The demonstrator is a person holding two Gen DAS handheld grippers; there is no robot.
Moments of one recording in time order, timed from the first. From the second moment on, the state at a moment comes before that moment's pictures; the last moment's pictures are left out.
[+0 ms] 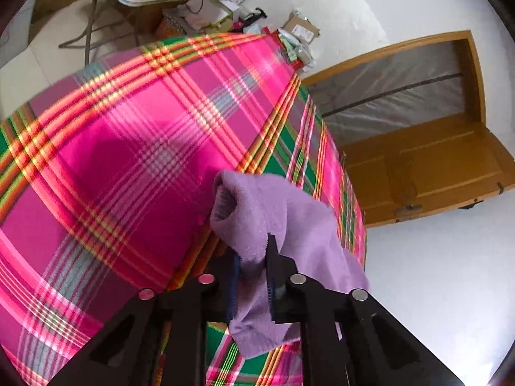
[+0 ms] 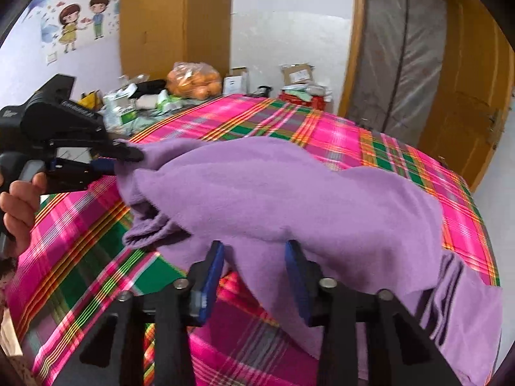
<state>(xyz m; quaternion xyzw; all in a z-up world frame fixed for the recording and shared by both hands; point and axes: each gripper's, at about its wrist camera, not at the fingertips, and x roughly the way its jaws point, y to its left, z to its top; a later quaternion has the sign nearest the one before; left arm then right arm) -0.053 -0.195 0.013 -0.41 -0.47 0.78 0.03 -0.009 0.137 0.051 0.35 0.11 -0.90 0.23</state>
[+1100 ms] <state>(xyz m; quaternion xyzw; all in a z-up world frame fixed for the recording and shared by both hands) -0.046 -0.227 0.097 -0.31 -0.46 0.83 0.06 -0.015 0.134 0.061 0.33 0.09 -0.92 0.21</state>
